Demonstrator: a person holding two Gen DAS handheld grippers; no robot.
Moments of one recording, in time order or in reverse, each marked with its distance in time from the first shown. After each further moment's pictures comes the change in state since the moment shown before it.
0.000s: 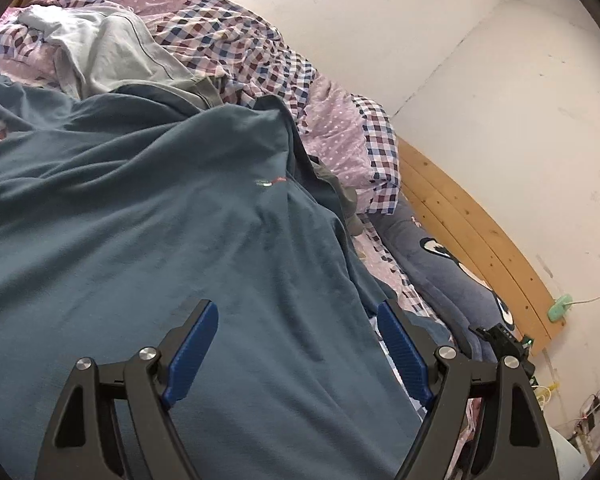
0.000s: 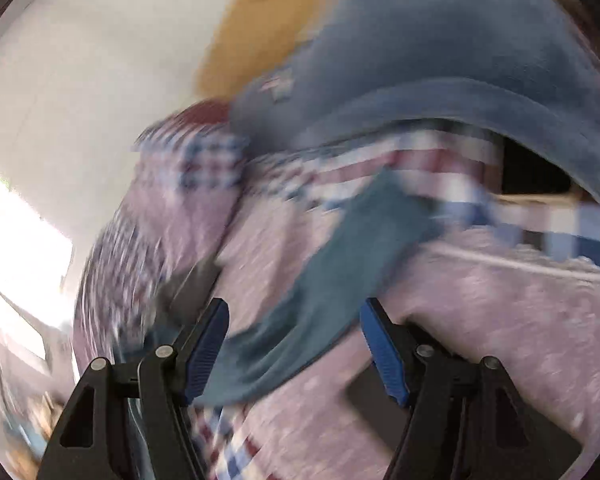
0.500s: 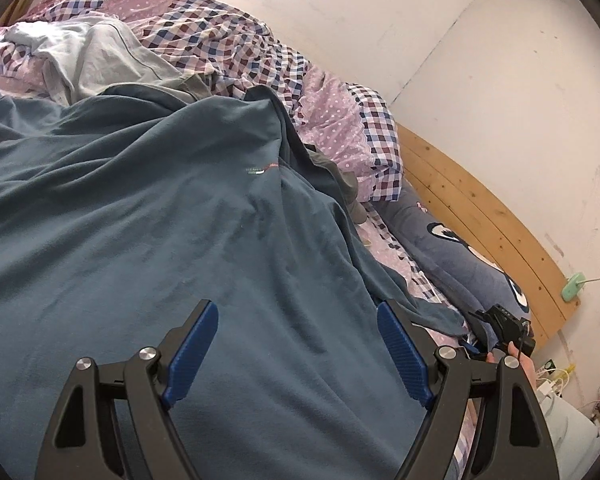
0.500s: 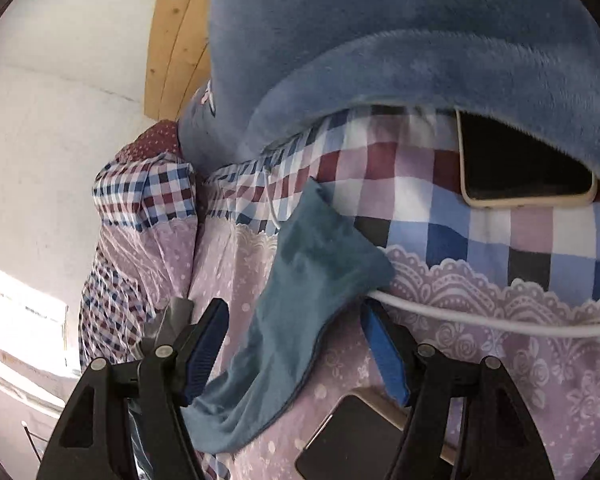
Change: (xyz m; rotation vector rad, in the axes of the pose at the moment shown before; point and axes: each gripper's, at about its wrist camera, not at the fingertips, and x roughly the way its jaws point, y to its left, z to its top) left arm 0.012 -0.012 -0.012 0.064 0.001 0.039; right arm 0.043 -0.038 0.033 0.160 0.038 -0.024
